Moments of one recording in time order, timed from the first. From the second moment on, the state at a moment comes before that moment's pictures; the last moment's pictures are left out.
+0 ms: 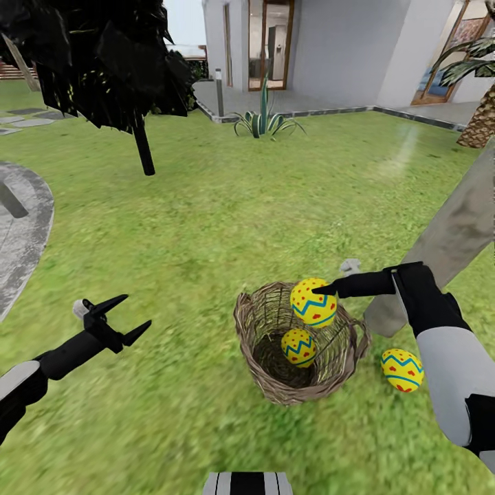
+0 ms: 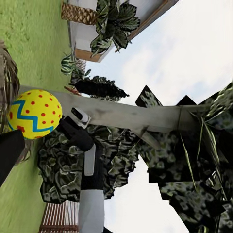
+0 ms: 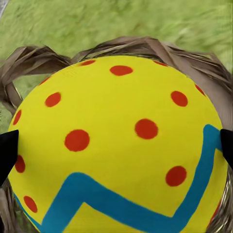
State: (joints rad) left arm -0.50 0.65 -0.36 -1.14 2.09 0.92 -0.59; right arm -1.06 -0.22 -0.12 -0.83 0.39 0.76 1.23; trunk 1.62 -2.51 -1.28
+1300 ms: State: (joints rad) left arm -0.50 0.65 -0.36 -1.12 2.09 0.92 -0.59; right arm -1.06 -0.23 -0.33 -0.83 0.37 0.75 1.27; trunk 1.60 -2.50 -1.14
